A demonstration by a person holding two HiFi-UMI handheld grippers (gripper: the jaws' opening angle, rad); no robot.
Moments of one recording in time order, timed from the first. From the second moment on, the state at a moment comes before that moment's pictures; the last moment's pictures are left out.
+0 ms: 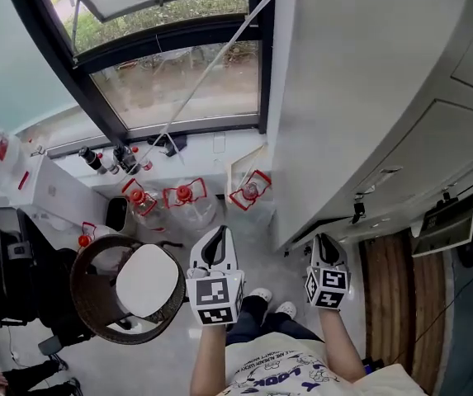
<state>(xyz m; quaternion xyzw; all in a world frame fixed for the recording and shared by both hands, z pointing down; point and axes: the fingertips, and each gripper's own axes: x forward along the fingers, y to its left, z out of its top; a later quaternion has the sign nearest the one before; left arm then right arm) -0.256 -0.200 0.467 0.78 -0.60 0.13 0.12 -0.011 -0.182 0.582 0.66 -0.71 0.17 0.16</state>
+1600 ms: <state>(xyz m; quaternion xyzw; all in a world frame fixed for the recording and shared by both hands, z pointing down) -0.117 -0.215 0.463 0.91 -0.39 0.14 0.09 0.058 -0.161 0.531 0.76 -0.62 0.15 0.08</state>
